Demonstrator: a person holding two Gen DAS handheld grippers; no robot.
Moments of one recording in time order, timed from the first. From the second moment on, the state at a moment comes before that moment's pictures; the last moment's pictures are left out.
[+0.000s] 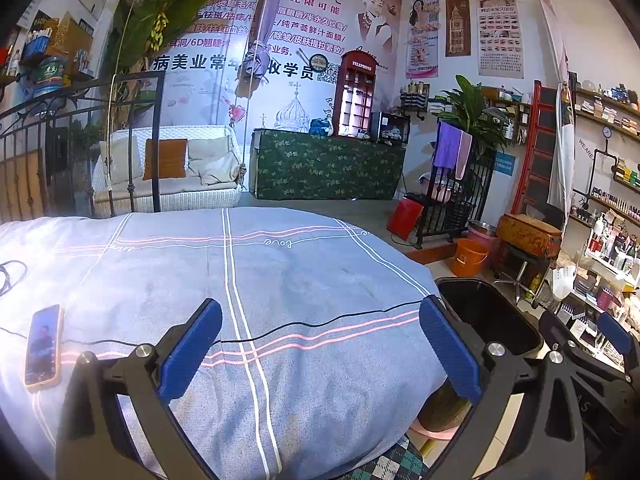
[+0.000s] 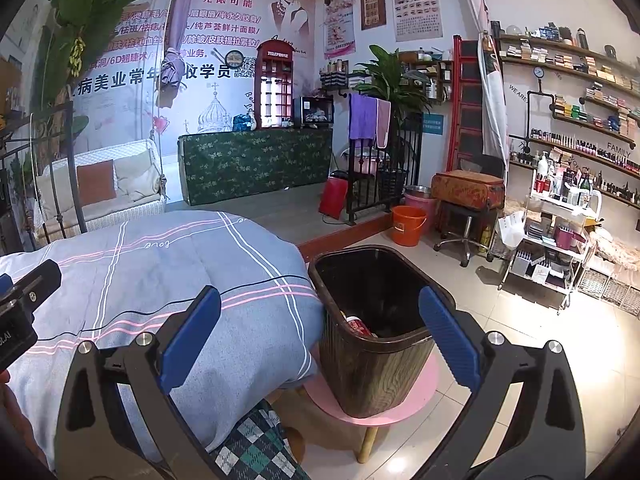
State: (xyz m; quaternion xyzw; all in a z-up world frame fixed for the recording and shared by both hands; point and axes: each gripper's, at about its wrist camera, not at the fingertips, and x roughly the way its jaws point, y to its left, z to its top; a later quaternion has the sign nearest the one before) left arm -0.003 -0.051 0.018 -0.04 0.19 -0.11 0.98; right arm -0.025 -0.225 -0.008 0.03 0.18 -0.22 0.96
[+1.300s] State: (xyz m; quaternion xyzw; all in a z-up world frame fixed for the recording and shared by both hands) left arm -0.002 -0.051 0.015 -0.05 0.19 -0.11 0.98; right arm -0.021 -0.218 -0.016 0.03 0.18 -0.22 0.96
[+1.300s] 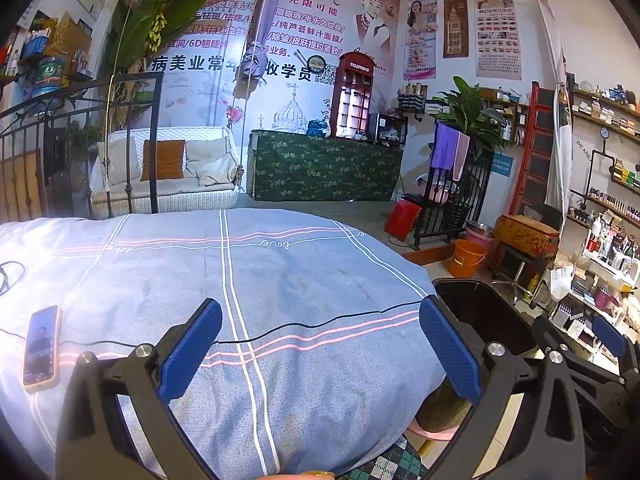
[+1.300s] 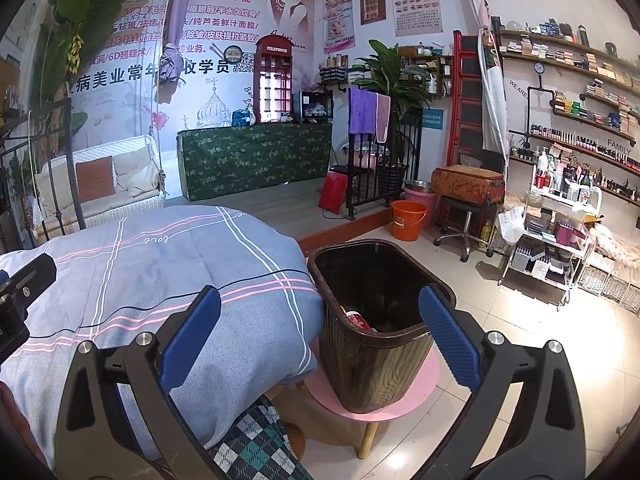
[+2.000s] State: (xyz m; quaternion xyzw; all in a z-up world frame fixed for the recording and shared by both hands) left arm -0.001 -0.047 0.014 -0.05 0.19 -0.11 0.98; right arm -0.023 -0.217 -0.021 0.03 0.19 -0.22 0.96
